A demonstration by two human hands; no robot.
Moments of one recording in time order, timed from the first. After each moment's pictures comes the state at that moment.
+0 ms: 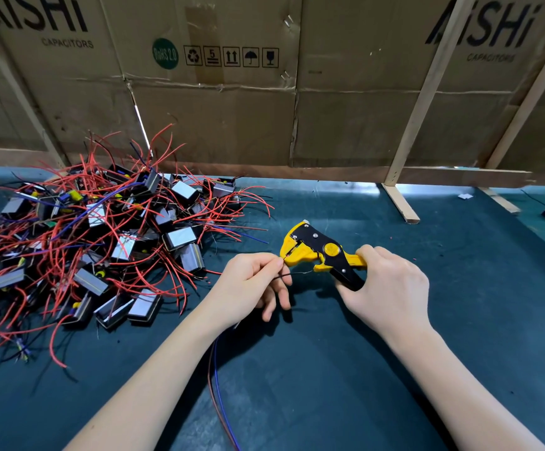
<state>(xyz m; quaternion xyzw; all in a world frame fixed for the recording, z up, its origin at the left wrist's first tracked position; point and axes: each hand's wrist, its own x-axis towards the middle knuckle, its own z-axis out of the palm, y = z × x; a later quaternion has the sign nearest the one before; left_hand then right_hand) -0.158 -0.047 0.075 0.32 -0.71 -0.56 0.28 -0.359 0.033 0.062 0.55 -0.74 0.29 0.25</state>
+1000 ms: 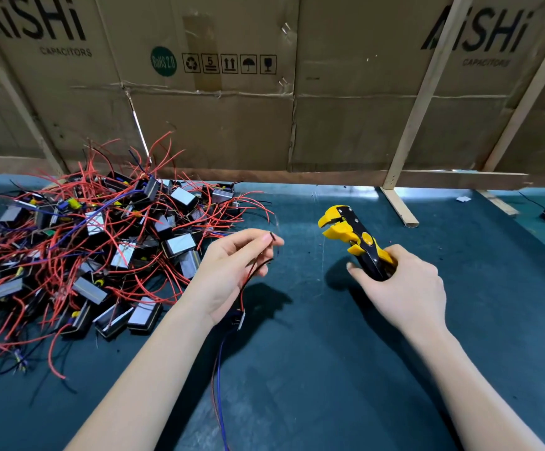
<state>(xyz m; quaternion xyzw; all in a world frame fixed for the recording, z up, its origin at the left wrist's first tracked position) -0.156 -0.060 0.096 0.26 -0.56 -0.66 0.43 -0.374 0.036 0.076 0.41 -0.83 0.37 0.02</state>
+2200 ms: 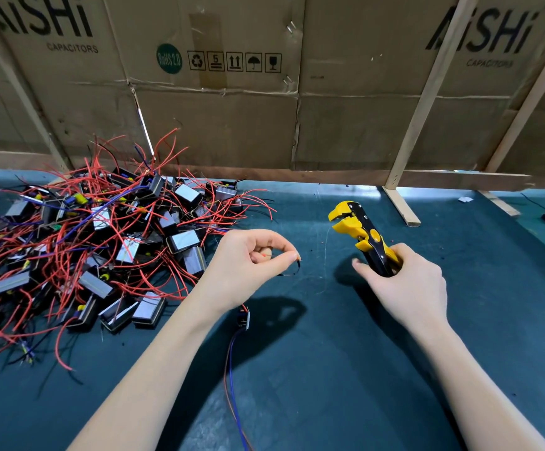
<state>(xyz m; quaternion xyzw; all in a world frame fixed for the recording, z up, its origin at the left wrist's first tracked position) -0.153 -0.054 0.106 0.30 -0.78 -0.40 0.39 -0.379 0.037 0.074 0.39 -0.83 0.40 0.00</state>
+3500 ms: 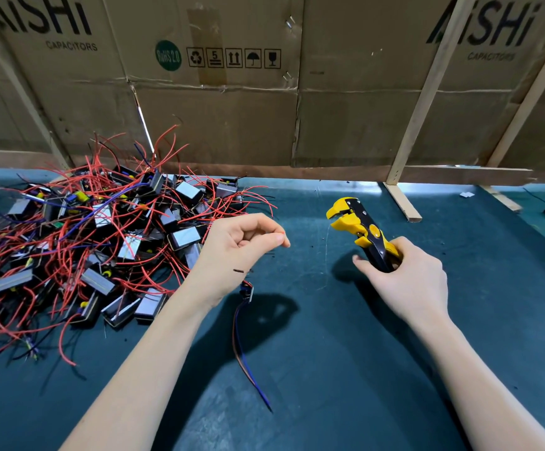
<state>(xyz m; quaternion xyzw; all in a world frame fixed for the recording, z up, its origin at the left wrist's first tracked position) -0.147 -0.053 0.116 0.24 -0.73 -0.48 0.43 -0.381 0.035 0.072 0.41 -0.82 0.40 0.01</state>
